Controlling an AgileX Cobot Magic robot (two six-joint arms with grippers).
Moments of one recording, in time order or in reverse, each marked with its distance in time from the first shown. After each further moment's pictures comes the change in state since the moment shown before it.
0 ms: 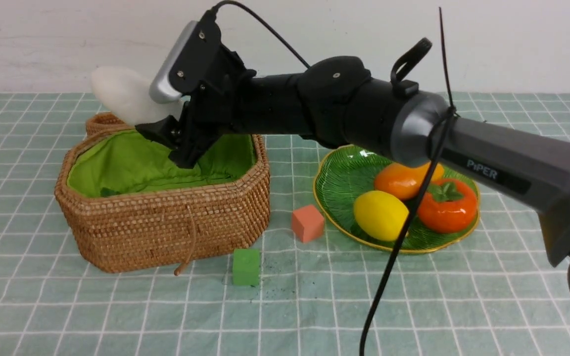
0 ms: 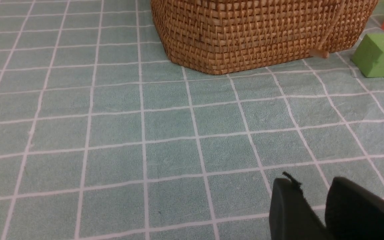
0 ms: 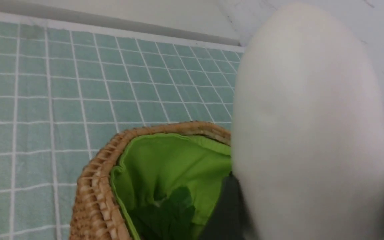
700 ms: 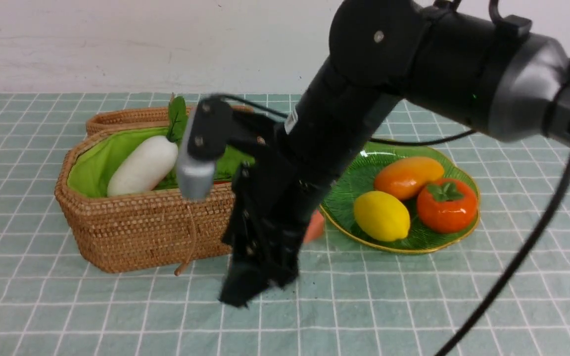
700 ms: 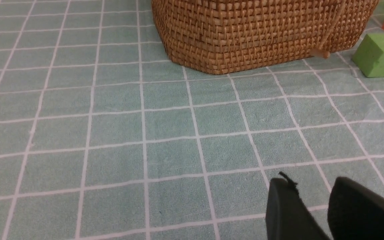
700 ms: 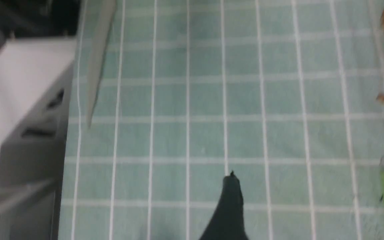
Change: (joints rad) right arm 0.092 -0.325 0.213 -0.829 0.814 0.806; left arm 0.001 0.000 0.000 0.000 0.000 0.000
